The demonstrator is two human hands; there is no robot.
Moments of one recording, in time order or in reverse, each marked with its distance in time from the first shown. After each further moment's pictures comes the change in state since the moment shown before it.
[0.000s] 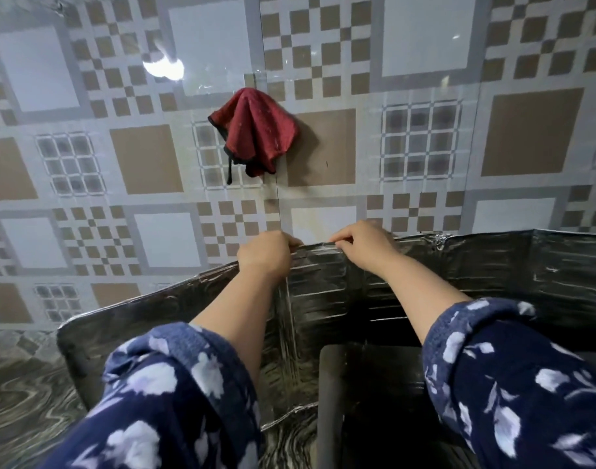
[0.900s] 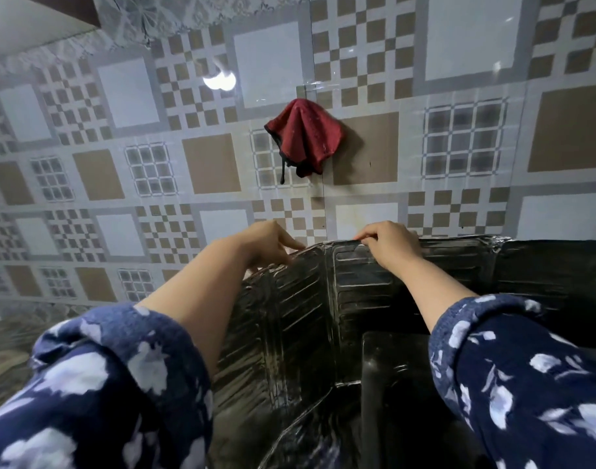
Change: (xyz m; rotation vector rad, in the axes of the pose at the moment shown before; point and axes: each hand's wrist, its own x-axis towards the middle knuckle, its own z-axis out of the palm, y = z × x) left_hand -0.039 -0.055 -0.083 -0.100 -0.316 0.024; right_hand -0.018 -0.034 0.016 0.000 0.129 0.012
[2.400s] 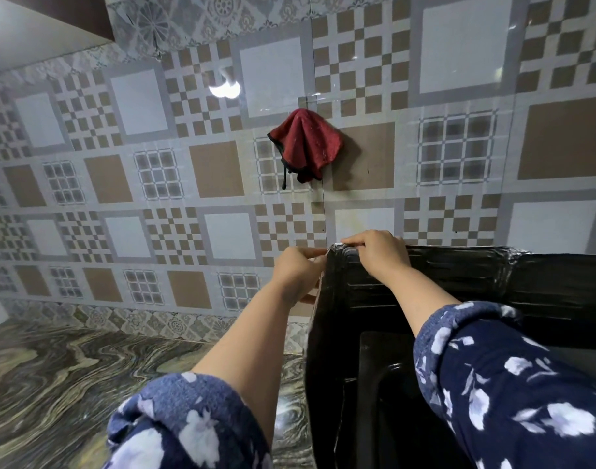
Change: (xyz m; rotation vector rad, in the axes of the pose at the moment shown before) left_hand -0.033 0.050 0.056 -0.731 0.186 -0.178; right_hand -0.010 -0.009 0.011 -0.039 -0.005 -0.027
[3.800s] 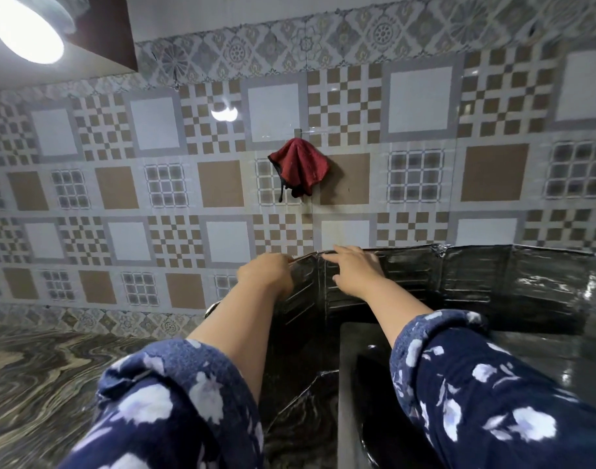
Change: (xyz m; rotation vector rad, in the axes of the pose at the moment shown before) left_hand -0.057 0.004 -0.042 0.833 0.029 0.094; right_hand -0.073 -0.047 -0.044 -0.269 -0.214 -0.107
